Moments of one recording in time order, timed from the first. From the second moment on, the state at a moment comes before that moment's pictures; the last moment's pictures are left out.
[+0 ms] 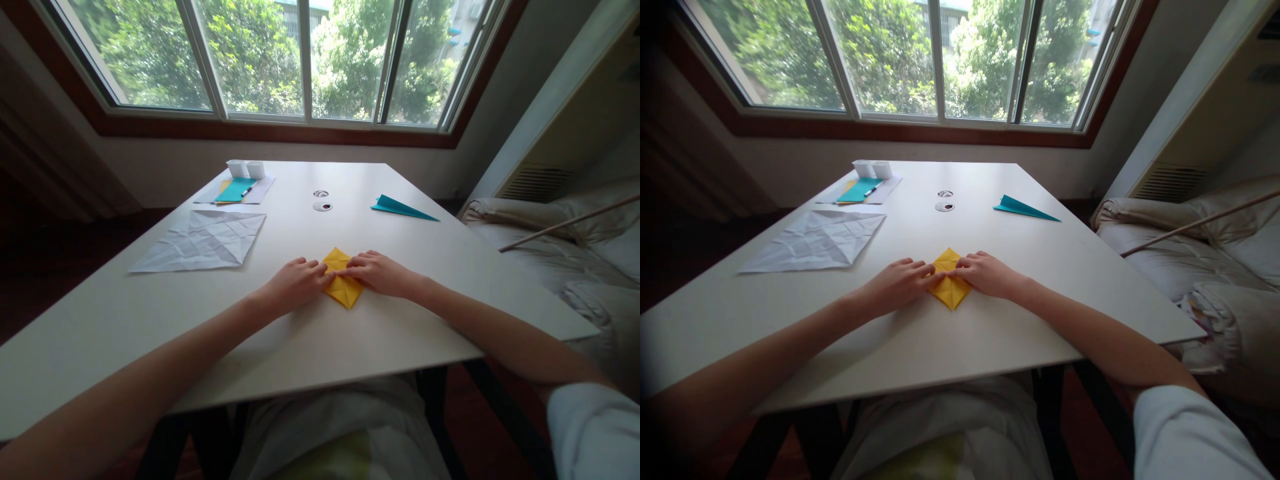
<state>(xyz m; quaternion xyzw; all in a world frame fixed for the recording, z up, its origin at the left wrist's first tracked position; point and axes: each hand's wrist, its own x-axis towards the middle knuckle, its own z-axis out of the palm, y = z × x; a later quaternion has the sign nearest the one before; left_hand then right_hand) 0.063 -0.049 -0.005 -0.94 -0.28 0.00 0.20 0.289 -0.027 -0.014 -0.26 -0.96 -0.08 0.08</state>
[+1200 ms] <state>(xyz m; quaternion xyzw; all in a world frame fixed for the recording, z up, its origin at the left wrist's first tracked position) 0.054 -0.035 -0.005 -0.97 -0.24 -0.09 -0.01 0.310 -0.025 0.012 -0.23 -0.97 0.00 0.06</state>
